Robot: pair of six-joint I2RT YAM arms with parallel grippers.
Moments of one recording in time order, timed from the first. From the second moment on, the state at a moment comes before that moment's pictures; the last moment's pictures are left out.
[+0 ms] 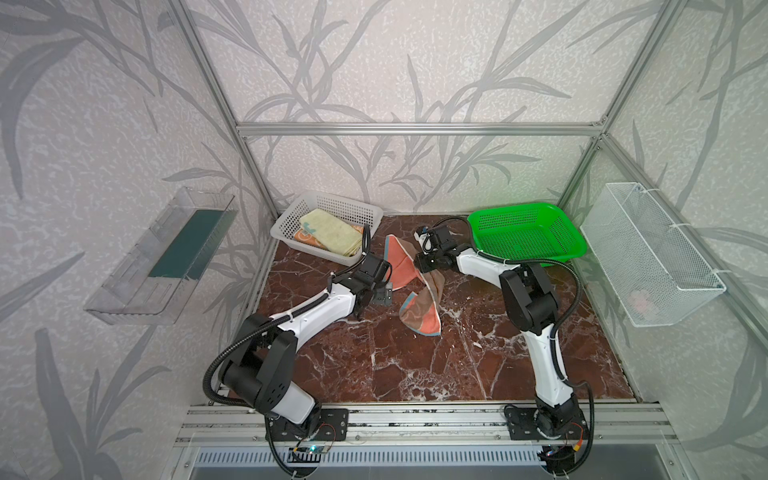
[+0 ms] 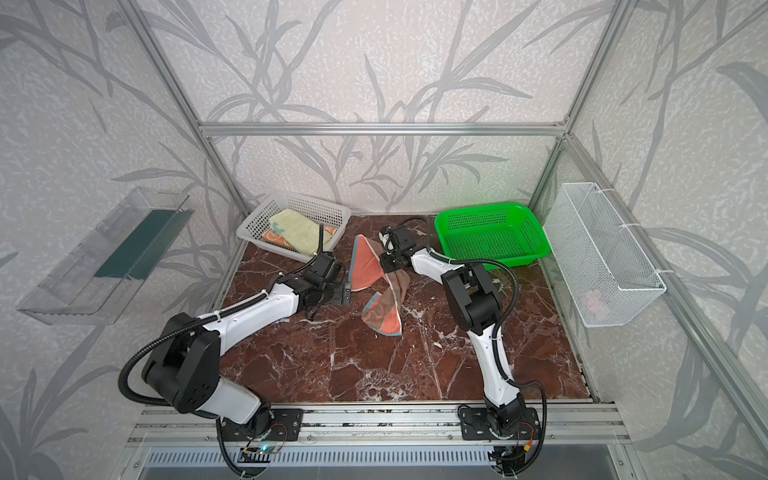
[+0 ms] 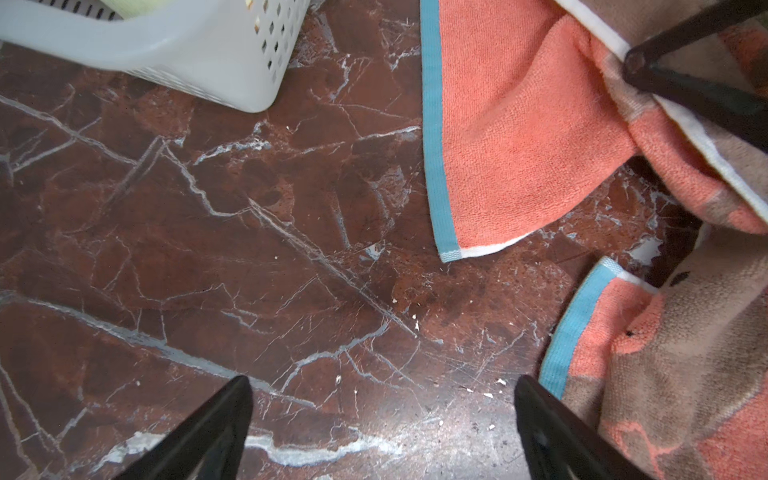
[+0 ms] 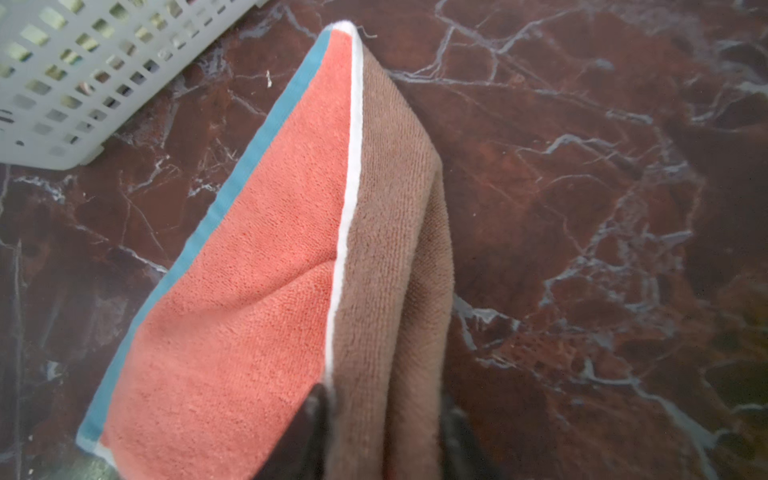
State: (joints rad) left arm -0.50 1.53 0.98 -0.49 -0.27 -0.42; right arm 0.51 2.25 1.66 -0.25 -0.16 0.13
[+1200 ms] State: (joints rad) left arm -0.36 1.45 0.96 -0.49 -0.19 -0.42; right arm 0.85 1.73 1.06 -0.37 -0.19 -0.26
